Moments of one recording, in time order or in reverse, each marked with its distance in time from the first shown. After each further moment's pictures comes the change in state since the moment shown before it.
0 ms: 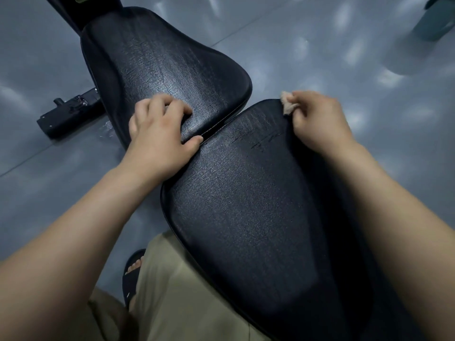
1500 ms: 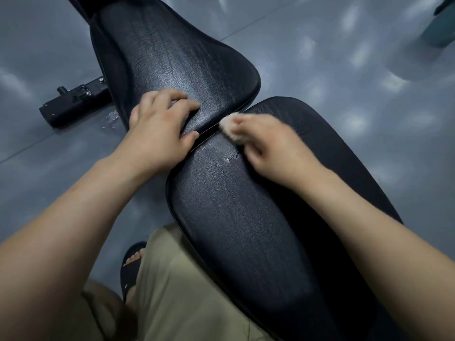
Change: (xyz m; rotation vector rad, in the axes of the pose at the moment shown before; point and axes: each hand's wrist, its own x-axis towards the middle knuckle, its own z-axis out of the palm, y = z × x) left_hand -0.005 -0.011 -0.012 0.016 -0.059 0.068; right_hand -0.045 -0.071 0.021 0.105 -0.192 -0.510
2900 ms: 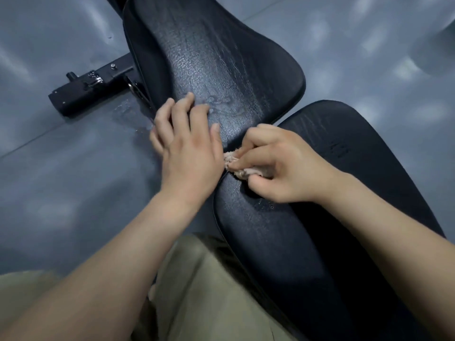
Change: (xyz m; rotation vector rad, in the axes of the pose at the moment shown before) left_hand -0.017 -0.024 0.029 -0.017 0.323 -0.201; right_hand 0.049 -0.048 0.023 0.198 -0.196 -0.189
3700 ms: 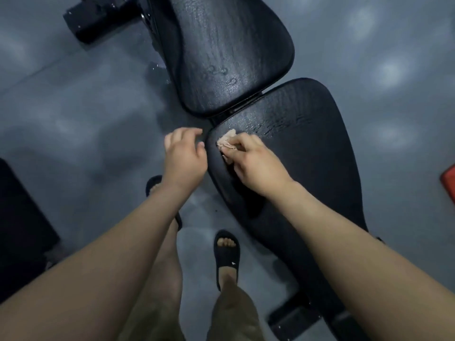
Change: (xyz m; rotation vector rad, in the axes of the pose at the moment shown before) left_hand -0.074 0.036 -0.081 -0.163 -0.437 -0.393; right_hand -0.056 -0.071 -0.013 -0.092 -0.232 0.358
